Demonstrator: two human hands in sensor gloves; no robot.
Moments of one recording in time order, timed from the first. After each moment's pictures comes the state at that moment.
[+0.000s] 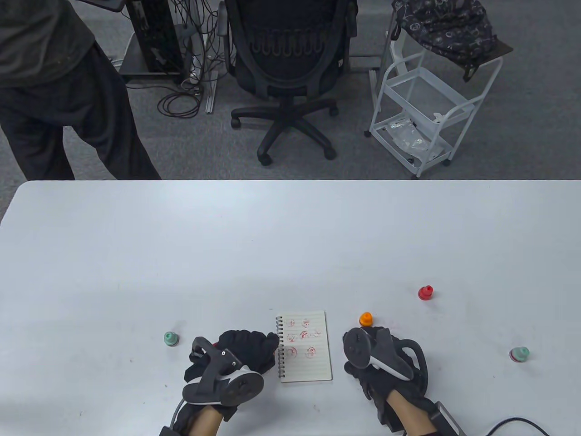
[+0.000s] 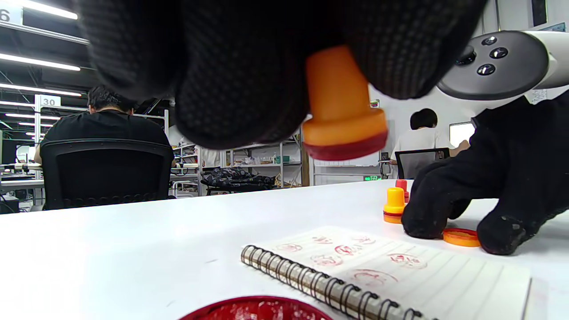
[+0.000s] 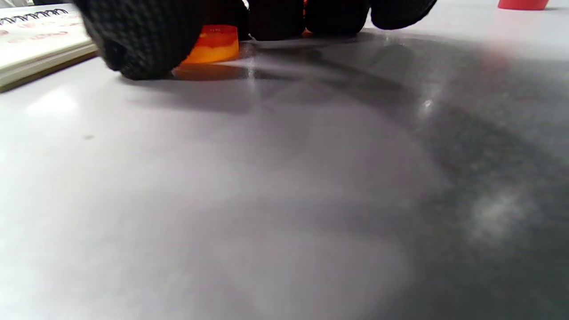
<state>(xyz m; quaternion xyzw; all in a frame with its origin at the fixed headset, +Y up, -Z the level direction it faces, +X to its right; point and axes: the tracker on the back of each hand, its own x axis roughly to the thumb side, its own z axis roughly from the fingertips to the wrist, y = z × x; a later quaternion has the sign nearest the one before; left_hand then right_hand) -0.132 -0.699 -0.202 0.14 -0.36 0.04 0.92 0.131 -0.772 -0.237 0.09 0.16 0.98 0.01</state>
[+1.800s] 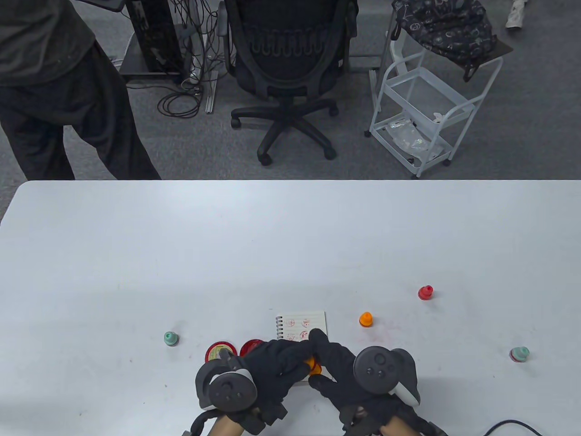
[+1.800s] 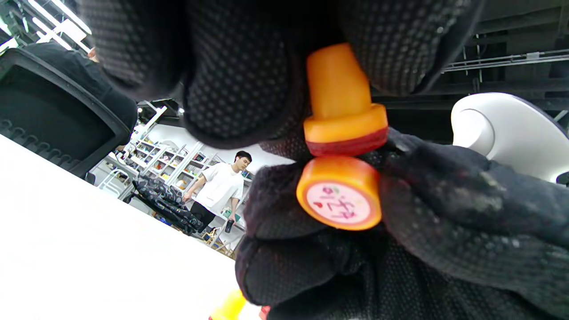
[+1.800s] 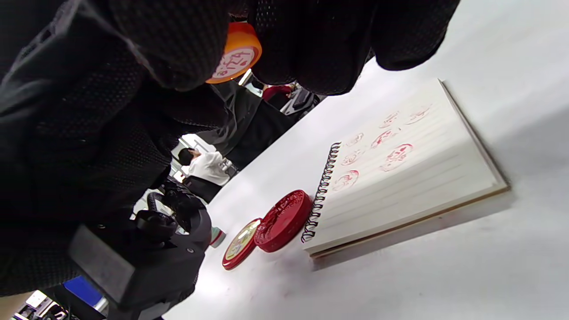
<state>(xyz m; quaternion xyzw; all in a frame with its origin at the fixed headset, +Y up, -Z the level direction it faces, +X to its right) -0.112 -0.703 -0.191 0.17 -0.35 0.38 0.84 0.102 -0.722 -0.192 0.22 0.07 0.89 0.39</state>
